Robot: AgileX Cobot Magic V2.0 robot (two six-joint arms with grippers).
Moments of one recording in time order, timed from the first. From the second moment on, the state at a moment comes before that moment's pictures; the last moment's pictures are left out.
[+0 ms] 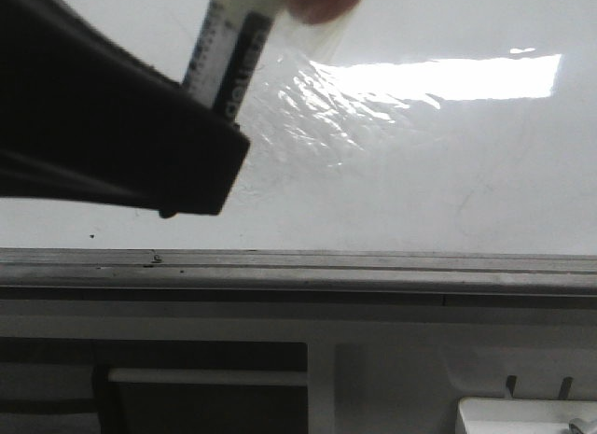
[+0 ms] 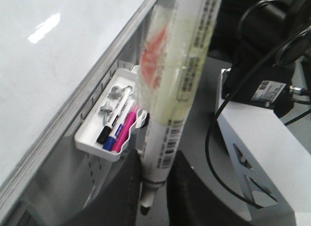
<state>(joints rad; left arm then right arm) -0.76 1.01 -0.58 -1.37 0.59 1.49 0.62 0.52 -0.50 0.84 0.57 -0.86</state>
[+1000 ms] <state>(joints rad) -0.77 1.01 -0.58 -1.44 0.60 1.56 0.70 1.00 -0.70 1.24 0.49 -1.33</state>
